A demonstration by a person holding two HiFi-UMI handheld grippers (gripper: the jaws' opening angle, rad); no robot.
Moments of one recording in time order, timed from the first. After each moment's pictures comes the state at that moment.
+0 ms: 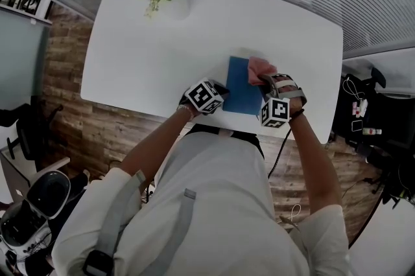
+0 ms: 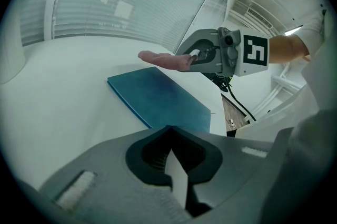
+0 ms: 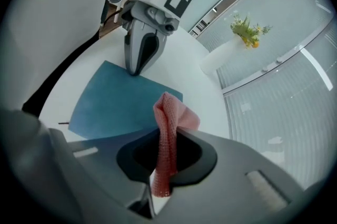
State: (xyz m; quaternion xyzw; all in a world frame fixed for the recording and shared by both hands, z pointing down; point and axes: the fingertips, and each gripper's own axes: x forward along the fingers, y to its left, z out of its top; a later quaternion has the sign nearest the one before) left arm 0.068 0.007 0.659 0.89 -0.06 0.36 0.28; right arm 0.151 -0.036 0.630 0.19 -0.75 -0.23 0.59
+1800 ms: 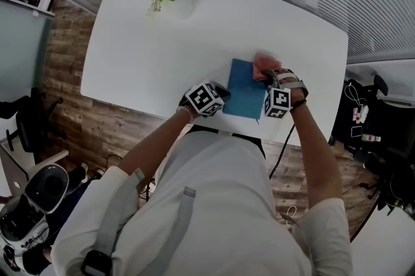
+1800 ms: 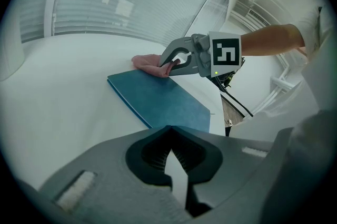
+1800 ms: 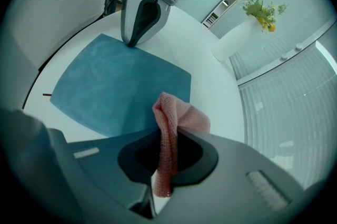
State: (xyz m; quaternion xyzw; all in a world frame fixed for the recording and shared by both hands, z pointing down) left arm 0.068 0.005 0.659 0.88 -0.05 0.36 0.29; right arm 0.171 -0.066 0.676 0.12 -0.75 -0.20 0.62
